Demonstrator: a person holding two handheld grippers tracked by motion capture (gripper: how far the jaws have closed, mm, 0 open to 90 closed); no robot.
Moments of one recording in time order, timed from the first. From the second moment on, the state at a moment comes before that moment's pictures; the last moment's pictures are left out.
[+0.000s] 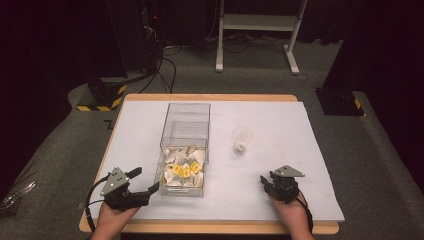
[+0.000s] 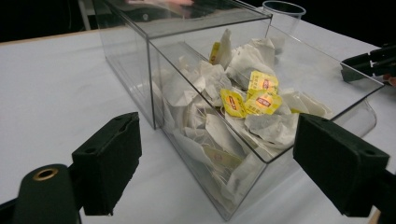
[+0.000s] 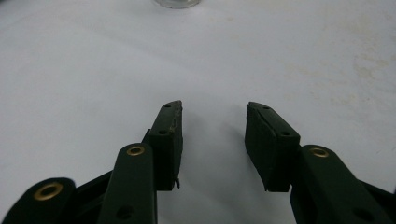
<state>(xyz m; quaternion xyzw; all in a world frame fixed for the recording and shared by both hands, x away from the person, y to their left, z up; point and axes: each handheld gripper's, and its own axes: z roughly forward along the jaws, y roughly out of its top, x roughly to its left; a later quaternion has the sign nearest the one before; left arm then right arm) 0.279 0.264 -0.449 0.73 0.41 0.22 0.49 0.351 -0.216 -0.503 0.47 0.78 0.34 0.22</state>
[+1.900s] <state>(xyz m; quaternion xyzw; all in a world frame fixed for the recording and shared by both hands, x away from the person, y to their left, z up) 0.278 0.238 -0.466 0.75 0.39 0.25 0.49 0.352 -0.217 -0.503 0.47 0.79 0.34 0.22</state>
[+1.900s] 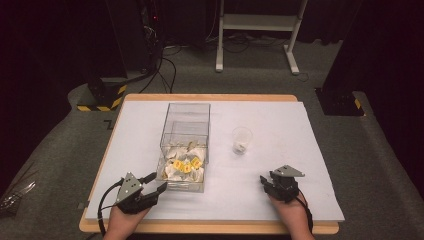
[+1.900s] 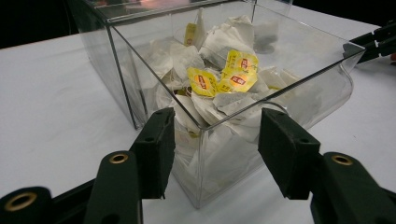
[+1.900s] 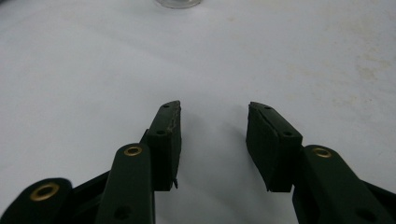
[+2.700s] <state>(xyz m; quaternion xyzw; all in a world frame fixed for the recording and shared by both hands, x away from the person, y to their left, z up) 0.294 0.236 -0.466 0.73 0.40 0.25 0.49 0.352 -0.216 -0.503 0.47 0.79 0.34 0.22</state>
